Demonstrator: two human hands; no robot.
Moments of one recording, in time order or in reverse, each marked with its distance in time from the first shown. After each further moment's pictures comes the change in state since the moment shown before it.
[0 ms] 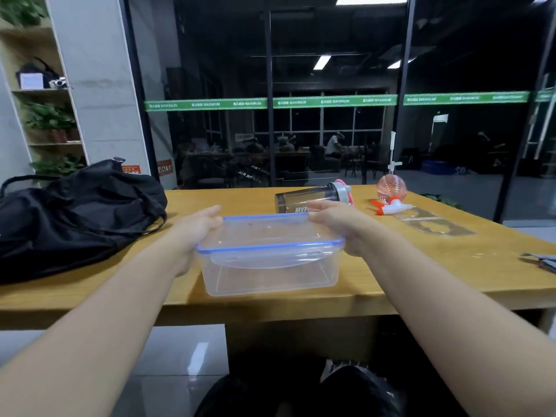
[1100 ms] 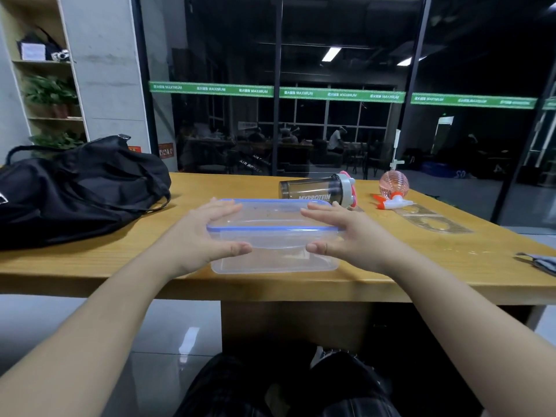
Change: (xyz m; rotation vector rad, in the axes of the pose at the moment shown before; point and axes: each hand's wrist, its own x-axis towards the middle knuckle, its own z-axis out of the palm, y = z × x) left_hand -0.046 -0.022 -0.018 0.621 -0.098 0.517; right_hand -0.063 0.016 -0.008 -0.709 -0.097 -0.456
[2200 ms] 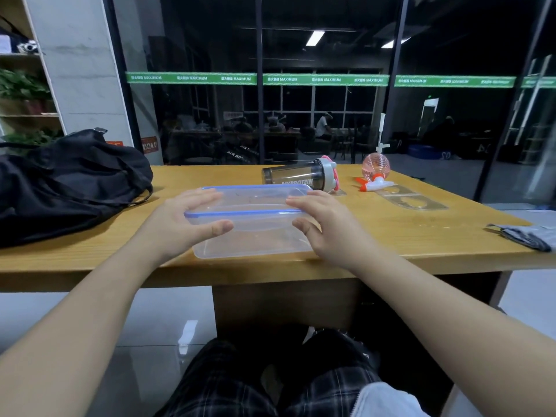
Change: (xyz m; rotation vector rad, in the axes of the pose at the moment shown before) left_hand -0.001 0.005 0.003 0.029 0.062 0.034; right_hand -0.012 0.008 0.024 -0.138 0.304 -0.191
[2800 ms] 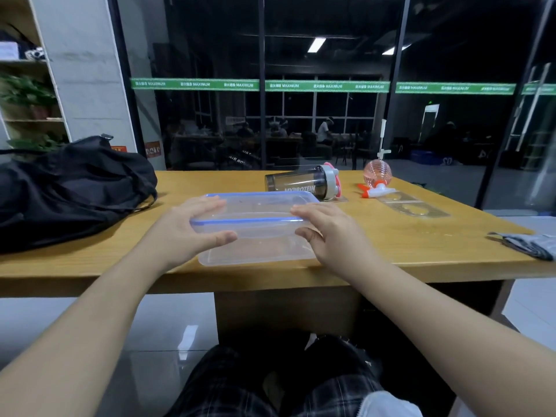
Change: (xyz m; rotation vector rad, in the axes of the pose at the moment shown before) left_hand -0.002 0.002 -0.003 0.049 0.003 -0.006; right_hand -0.001 -0.004 0.005 -0.074 0.101 -0.062
